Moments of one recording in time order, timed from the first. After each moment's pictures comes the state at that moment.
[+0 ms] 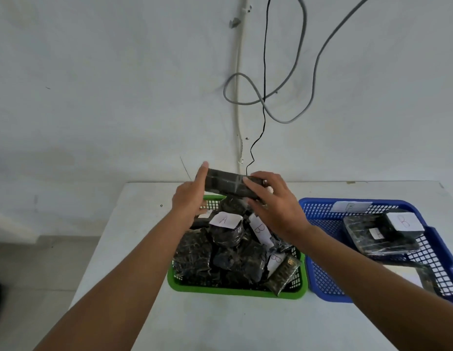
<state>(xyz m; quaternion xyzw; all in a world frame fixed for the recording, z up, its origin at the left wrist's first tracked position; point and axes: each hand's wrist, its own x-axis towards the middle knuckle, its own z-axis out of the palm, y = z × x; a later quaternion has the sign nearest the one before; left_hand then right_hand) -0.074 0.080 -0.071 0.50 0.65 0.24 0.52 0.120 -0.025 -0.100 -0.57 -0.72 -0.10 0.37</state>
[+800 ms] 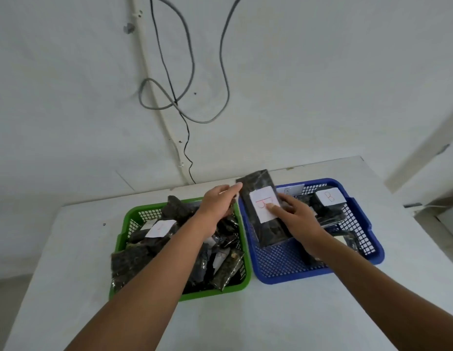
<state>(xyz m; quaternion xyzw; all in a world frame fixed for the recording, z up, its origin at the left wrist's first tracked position) 0.096 -0.002 -0.099 0.54 0.48 0.16 0.68 0.249 -0.154 -0.122 -0.65 -0.23 0.45 0.56</state>
